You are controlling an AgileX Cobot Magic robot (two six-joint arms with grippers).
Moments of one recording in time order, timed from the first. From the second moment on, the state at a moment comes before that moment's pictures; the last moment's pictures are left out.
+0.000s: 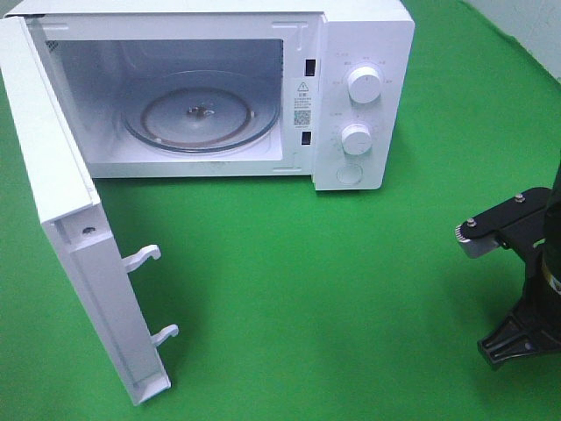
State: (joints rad) left arm 0.06 0.00 -0.52 -0.16 1.07 0.04; right arm 0.57 1.52 -0.57 -0.60 0.82 0.68
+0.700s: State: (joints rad) left arm 0.06 0.00 -0.52 -0.16 1.07 0.04; right arm 0.77 1.38 -0.50 -0.61 0.89 0.68
